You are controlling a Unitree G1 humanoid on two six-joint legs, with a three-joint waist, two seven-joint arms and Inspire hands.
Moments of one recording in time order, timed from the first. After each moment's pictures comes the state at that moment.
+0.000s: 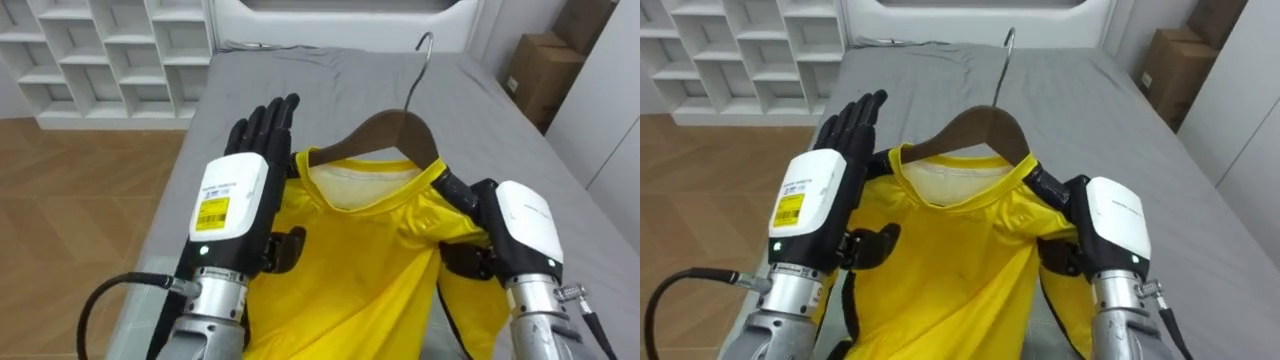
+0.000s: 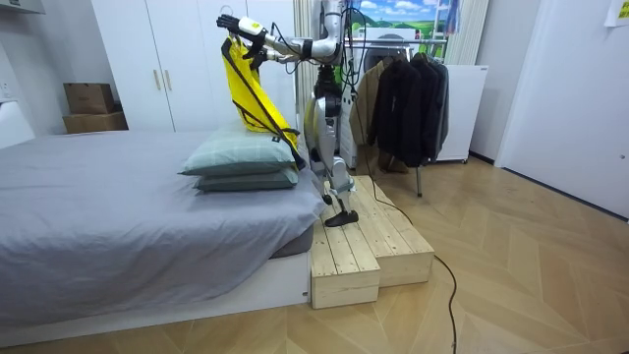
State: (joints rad) left arm -0.04 0.26 -0.30 -0.19 0.84 0.07 0.35; right arm -0.09 -0.28 0.10 0.18 -0.70 0.03 -0.33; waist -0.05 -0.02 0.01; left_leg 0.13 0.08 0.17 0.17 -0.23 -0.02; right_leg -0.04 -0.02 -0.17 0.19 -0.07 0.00
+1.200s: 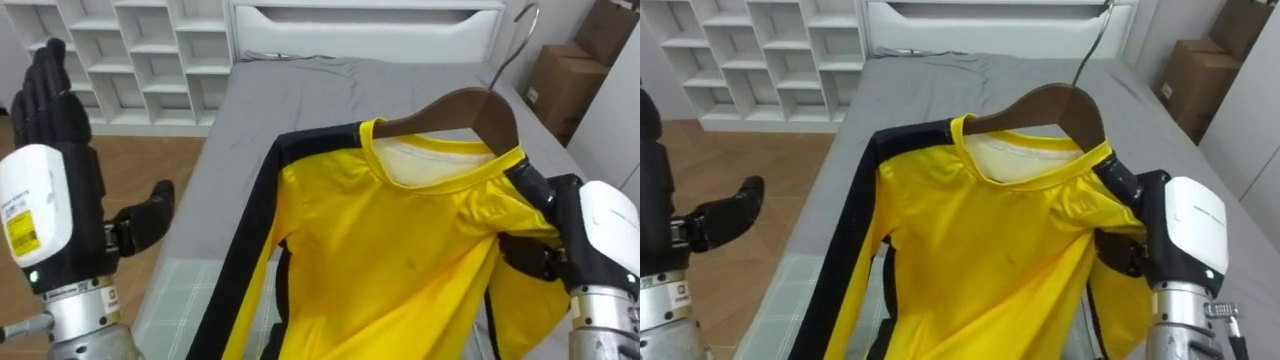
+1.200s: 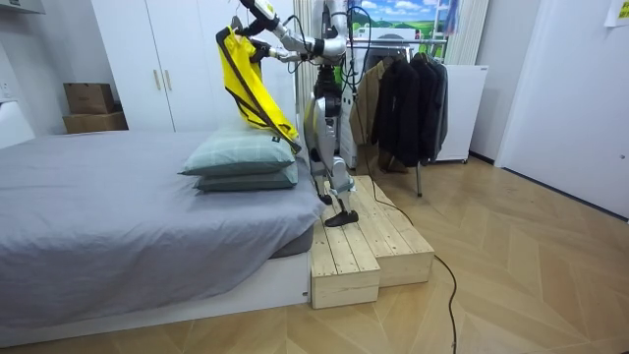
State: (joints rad) left arm 0.07 0.24 0.10 -0.19 0.71 -0.07 0.63; right arm 0.01 -0.29 -0.09 0.13 -0.72 -0.06 -0.42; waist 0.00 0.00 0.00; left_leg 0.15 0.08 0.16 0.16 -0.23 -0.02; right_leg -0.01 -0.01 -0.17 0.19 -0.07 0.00
